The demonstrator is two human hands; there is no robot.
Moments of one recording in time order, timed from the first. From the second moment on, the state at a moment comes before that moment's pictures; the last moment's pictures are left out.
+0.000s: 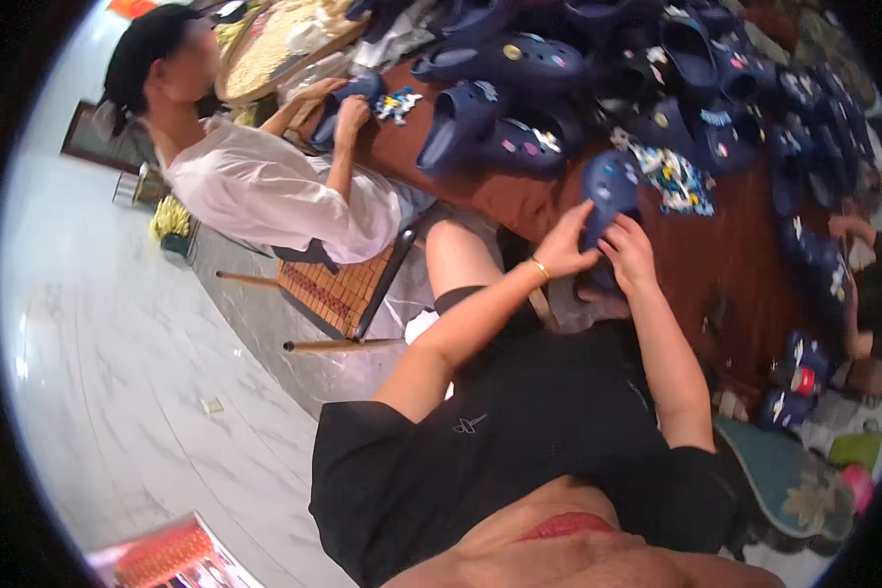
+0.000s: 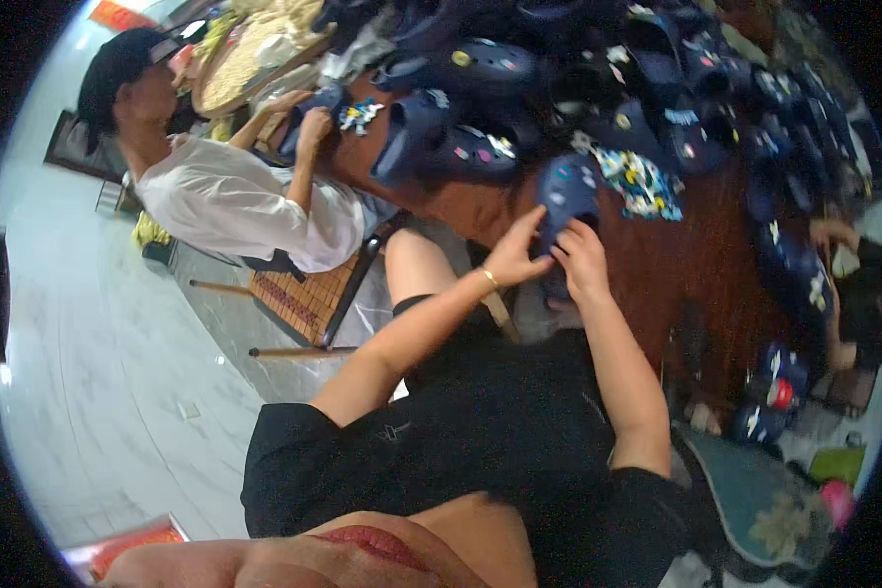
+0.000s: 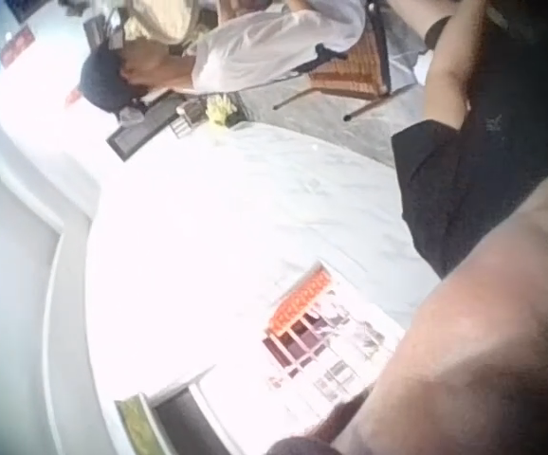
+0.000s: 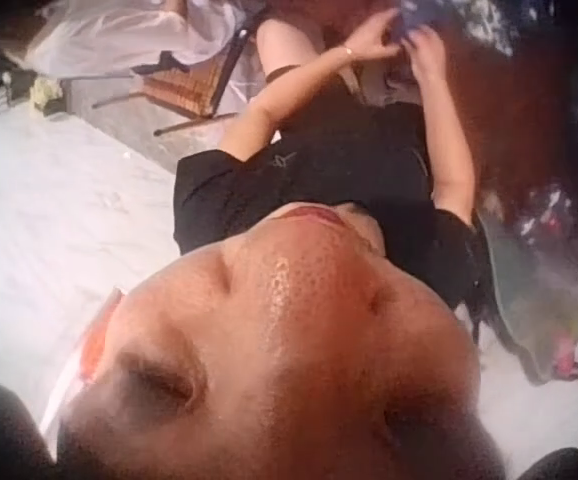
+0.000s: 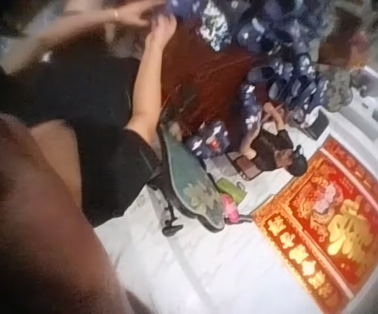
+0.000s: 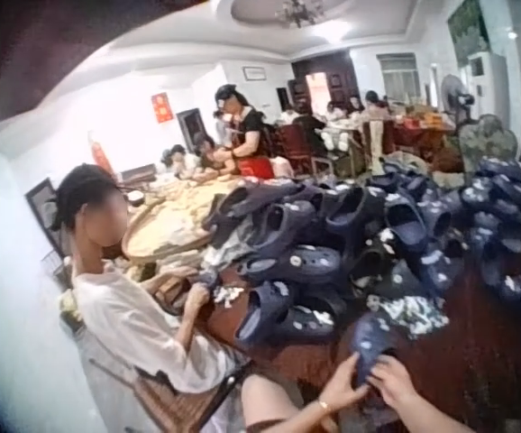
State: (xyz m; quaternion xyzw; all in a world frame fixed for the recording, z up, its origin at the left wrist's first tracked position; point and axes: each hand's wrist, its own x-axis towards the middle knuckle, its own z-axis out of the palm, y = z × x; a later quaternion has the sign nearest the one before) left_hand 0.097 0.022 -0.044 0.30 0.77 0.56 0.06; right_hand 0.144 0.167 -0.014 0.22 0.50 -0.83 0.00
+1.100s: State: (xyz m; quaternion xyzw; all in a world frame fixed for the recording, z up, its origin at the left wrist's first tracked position) left_hand 0.060 0.074 -0.070 0.33 0.91 0.26 0.03; right_hand 0.036 0.250 -0.031 -0.15 0.96 -0.22 -0.13
